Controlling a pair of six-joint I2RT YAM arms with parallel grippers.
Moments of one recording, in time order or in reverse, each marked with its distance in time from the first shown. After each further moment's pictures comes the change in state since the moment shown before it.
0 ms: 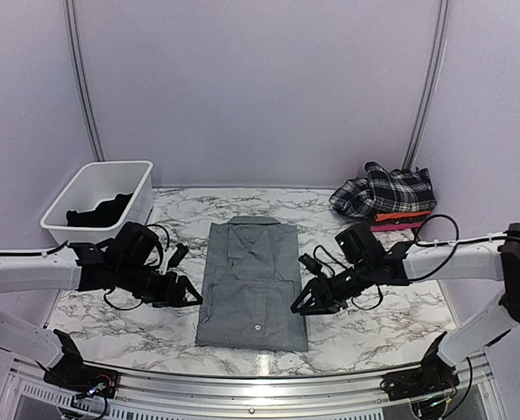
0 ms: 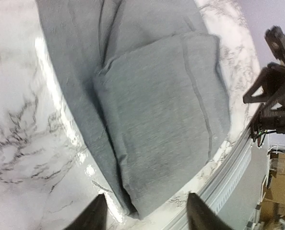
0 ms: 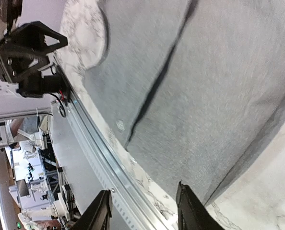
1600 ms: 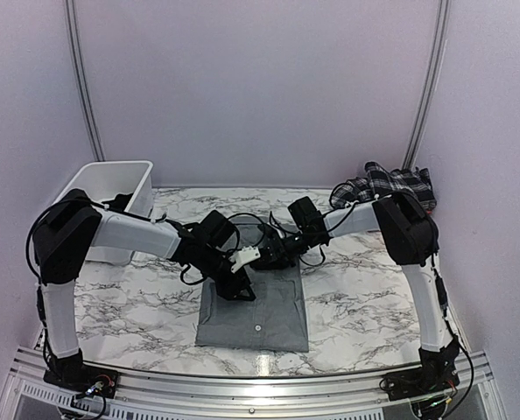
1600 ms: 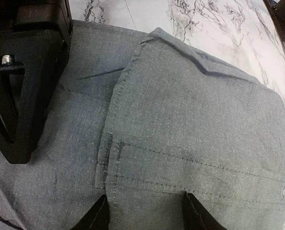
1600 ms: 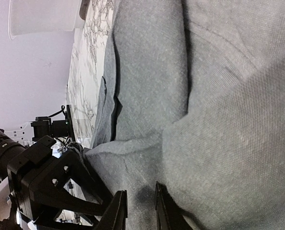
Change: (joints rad) left arm -0.066 0.700 0.601 0.021 0.076 0.982; right arm -0.183 0.875 0.887 -0.056 -0.273 -0.194
